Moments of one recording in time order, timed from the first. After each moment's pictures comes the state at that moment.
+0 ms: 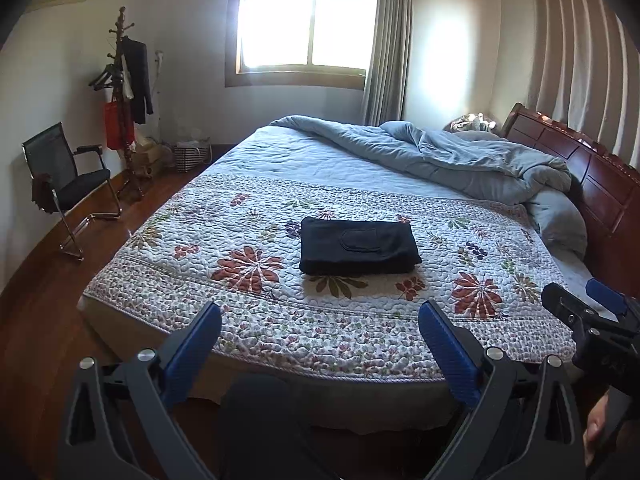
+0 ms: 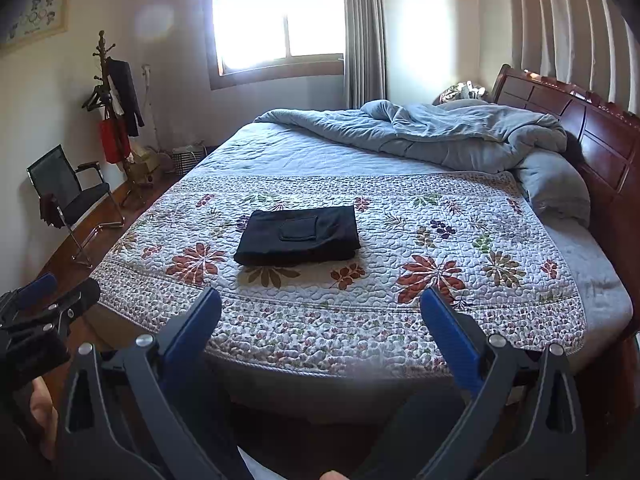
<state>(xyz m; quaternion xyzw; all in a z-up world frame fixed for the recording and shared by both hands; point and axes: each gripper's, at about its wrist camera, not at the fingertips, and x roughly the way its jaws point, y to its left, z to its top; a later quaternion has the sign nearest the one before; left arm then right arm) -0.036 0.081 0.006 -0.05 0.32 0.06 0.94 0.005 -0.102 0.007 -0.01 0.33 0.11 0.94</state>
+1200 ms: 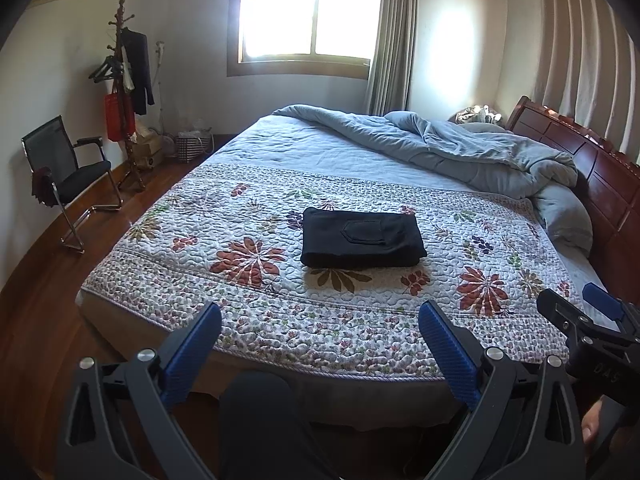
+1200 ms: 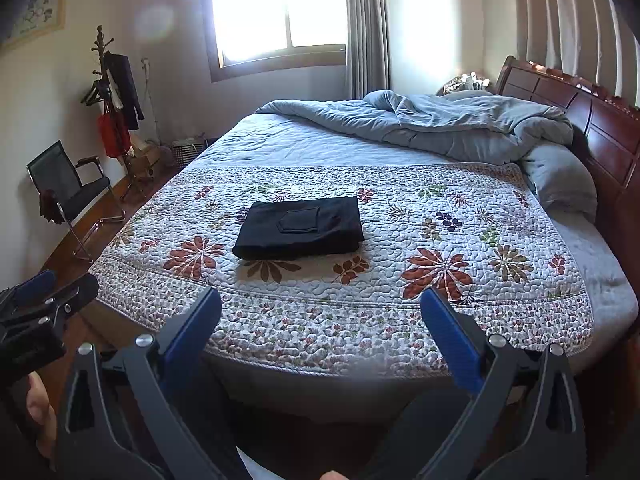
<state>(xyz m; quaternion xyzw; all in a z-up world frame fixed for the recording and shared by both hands) -0.019 0.081 -0.005 -0.06 0.34 0.07 0.94 0.022 -0.099 -0.009 -0.01 0.34 0.11 0.93</state>
